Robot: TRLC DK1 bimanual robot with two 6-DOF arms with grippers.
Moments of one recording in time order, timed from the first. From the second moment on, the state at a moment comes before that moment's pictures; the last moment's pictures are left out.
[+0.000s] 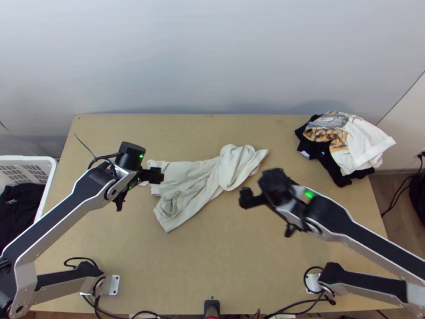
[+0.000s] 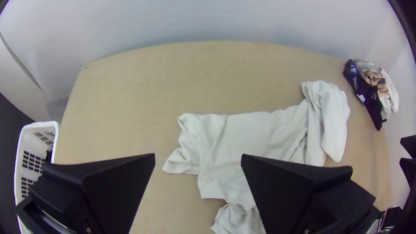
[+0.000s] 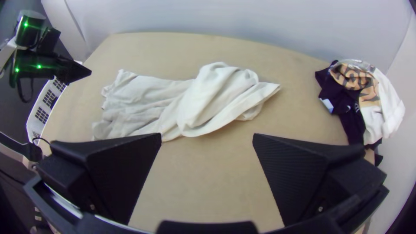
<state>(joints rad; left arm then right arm) -0.47 1.31 1.10 -0.68 -0.29 -0.35 0.92 1.19 1.07 -0.67 0.35 0.50</state>
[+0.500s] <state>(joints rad) -0.36 1.41 1.04 -0.68 -0.25 -0.37 1.04 1.61 1.35 -0.58 0.30 0.53</state>
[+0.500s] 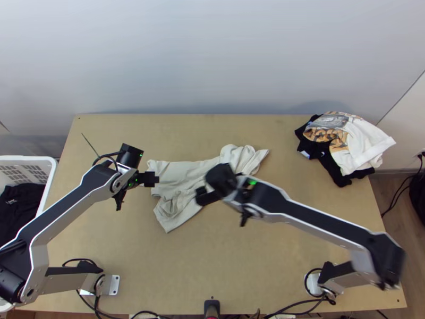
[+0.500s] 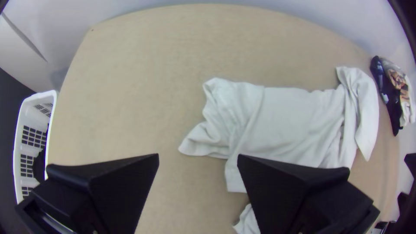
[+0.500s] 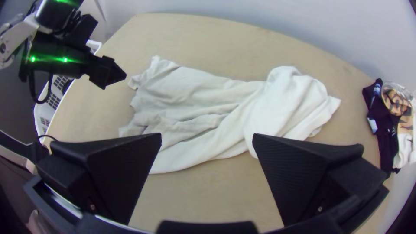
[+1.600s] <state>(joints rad) -0.31 1.47 1.00 -0.64 -0.24 -0.34 1.16 2.17 1.73 -0.59 0.05 0.60</state>
